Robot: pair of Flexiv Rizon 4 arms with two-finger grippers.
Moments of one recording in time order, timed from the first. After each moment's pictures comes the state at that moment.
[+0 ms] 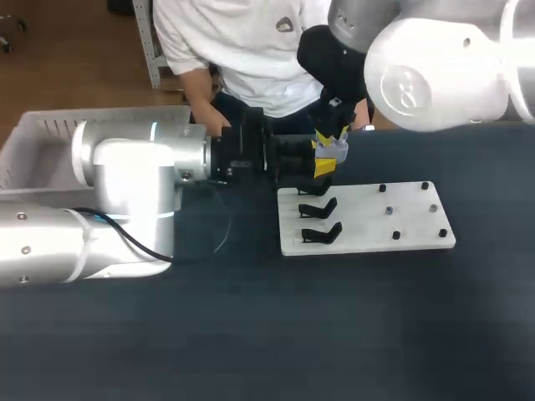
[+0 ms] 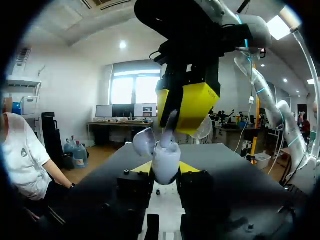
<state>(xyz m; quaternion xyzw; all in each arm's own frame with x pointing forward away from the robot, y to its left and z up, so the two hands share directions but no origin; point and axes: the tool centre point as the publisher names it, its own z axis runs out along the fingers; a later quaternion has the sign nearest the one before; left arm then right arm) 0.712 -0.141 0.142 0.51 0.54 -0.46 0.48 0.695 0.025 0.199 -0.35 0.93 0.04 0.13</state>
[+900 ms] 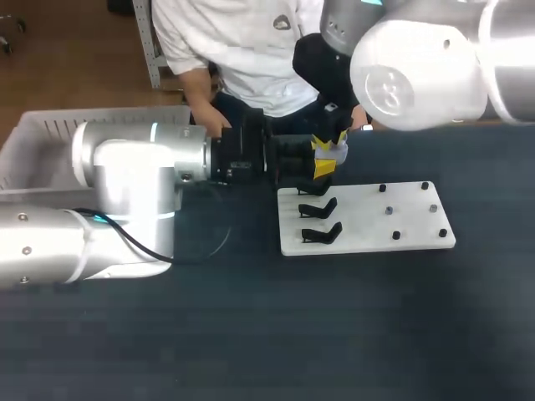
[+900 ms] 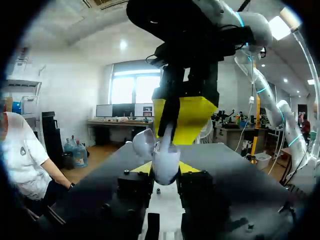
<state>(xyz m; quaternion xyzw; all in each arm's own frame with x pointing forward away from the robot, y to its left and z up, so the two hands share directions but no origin) 0.712 -0.141 0.139 0.51 0.54 -0.46 0.48 0.698 0.026 0.188 -0.36 0.93 0.02 0.11</state>
